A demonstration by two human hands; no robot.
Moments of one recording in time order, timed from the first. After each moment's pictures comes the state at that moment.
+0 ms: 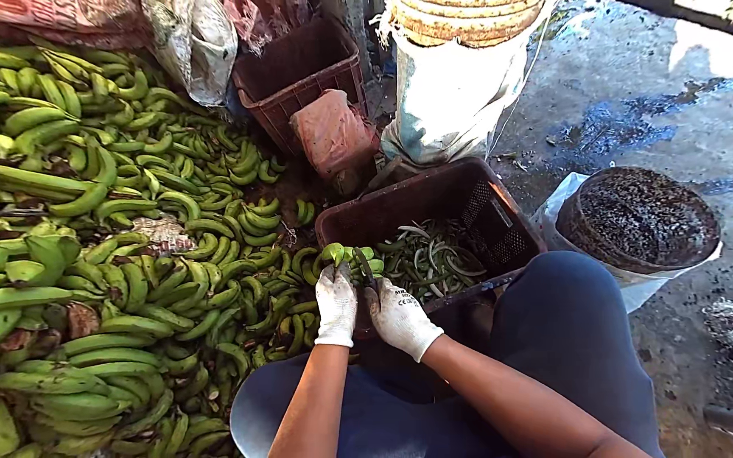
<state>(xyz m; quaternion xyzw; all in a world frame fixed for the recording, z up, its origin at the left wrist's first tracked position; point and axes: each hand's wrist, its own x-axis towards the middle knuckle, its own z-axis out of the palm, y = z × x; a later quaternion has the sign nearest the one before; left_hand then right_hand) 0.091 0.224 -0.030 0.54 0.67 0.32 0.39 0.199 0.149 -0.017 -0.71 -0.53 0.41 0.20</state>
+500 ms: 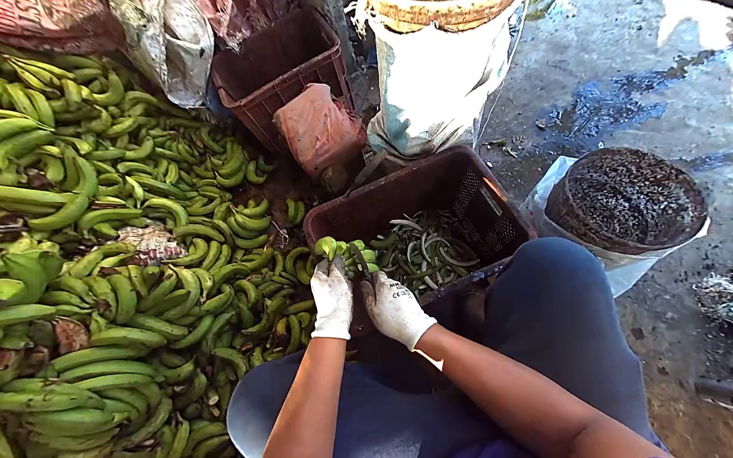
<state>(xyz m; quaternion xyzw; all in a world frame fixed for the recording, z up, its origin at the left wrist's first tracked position) 0.104 0.228 -0.033 0.53 0.66 0.33 0.42 0.206 0.152 -0.029 -0.72 -0.52 0.41 0.20</state>
